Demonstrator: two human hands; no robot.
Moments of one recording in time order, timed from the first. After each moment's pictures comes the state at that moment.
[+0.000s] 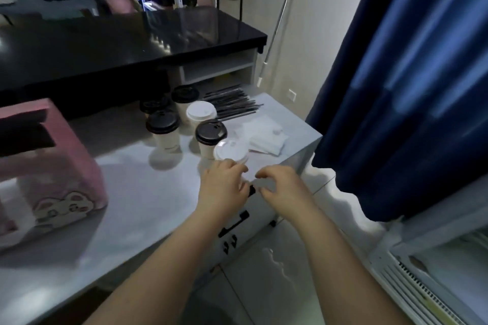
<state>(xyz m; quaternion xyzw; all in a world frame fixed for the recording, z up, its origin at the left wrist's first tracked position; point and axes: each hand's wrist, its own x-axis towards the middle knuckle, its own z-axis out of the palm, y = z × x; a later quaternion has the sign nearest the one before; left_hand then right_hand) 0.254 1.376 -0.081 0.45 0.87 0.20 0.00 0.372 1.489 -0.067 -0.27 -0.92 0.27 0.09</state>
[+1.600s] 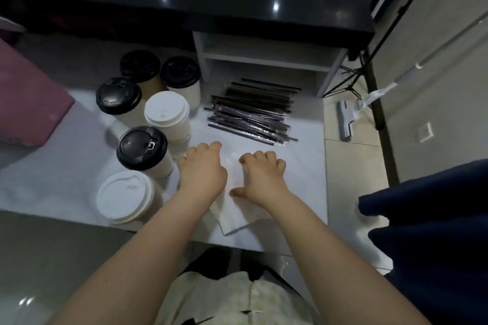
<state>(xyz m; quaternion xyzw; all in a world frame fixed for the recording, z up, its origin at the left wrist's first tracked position) 0.145 1.654 -0.128 -0.06 0.99 0.09 0.12 0.146 1.790 -0.171 0.06 -0.97 0.17 -0.14</state>
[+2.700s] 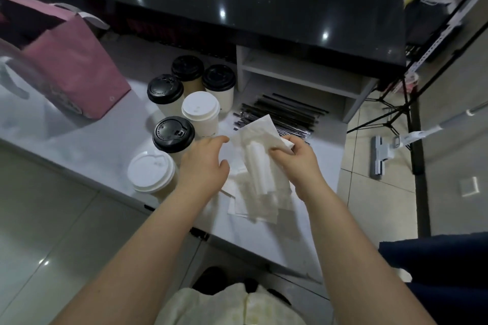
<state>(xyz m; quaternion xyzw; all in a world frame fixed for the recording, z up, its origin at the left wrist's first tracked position) 0.183 1.642 -0.095 -0.10 0.97 0.23 -0.02 0.129 1.830 -0.102 -0.07 -0.72 0.68 -0.14</state>
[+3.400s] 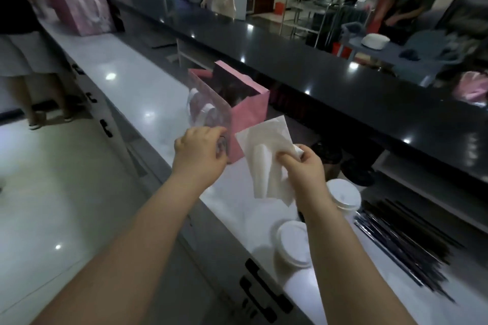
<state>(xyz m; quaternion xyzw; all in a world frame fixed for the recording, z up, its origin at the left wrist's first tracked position) 0.248 1.347 -0.002 -0.25 0.93 0.13 -0.24 0.144 1.522 -0.006 0.10 -0.71 0.68 -0.13</state>
